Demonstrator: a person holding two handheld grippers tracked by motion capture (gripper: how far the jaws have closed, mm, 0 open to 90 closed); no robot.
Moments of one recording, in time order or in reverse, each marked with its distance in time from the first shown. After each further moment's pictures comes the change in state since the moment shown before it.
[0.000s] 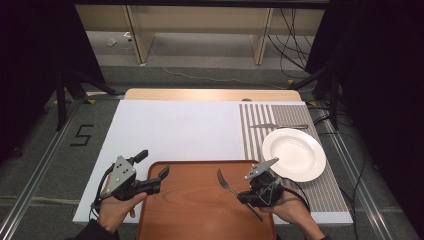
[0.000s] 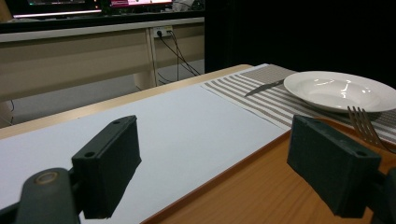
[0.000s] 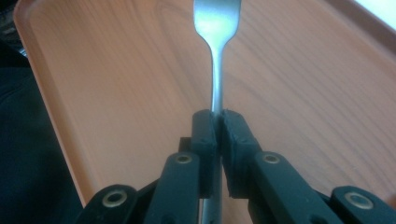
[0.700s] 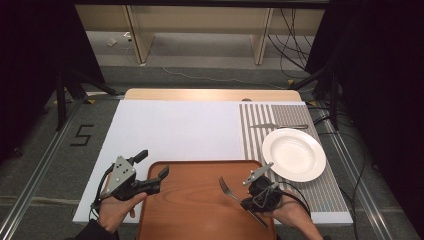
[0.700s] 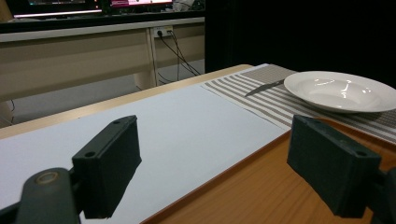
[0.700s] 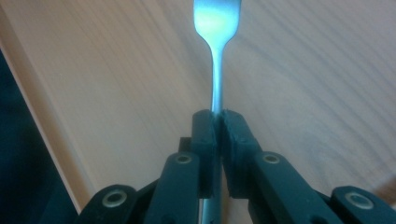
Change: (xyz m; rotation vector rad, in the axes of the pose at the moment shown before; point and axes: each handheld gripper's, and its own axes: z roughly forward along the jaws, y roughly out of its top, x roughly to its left) left arm 0.000 0.000 0.000 0.000 0.001 -0.002; right arm -0.001 -0.011 0.014 0.125 -0.022 0.023
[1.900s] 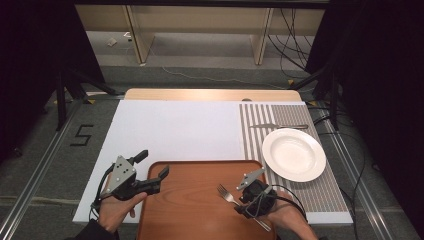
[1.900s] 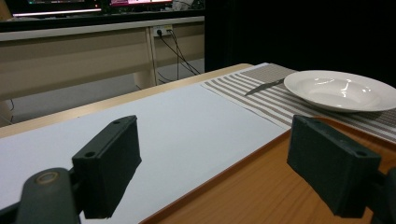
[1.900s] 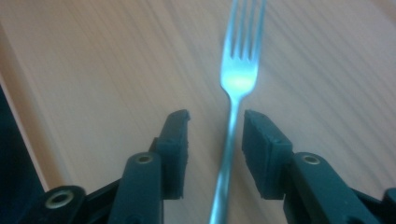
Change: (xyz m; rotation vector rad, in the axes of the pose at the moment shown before) left arm 0.000 0.000 0.001 0.005 -0.002 0.003; right arm 0.016 0.006 0.010 -0.032 -0.063 -0.105
